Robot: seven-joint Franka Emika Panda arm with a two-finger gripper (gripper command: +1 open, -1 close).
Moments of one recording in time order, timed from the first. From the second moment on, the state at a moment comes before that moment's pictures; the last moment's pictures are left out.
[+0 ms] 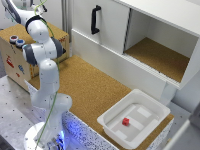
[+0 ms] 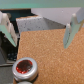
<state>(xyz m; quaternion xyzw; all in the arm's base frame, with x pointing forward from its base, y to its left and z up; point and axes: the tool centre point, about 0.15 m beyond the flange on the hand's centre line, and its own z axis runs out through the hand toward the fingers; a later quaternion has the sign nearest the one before) 0.203 0.568 0.563 -0.71 -0.70 -0.09 0.10</state>
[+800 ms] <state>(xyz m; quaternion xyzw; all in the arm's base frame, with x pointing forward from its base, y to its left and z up) 0.166 0.565 0.534 -0.71 -0.70 -0.04 0.07</state>
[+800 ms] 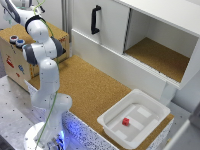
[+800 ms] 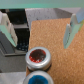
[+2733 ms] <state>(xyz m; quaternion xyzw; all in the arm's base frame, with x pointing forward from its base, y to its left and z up) 0.160 0.593 0.471 -0.74 -0.67 0.00 0.02</state>
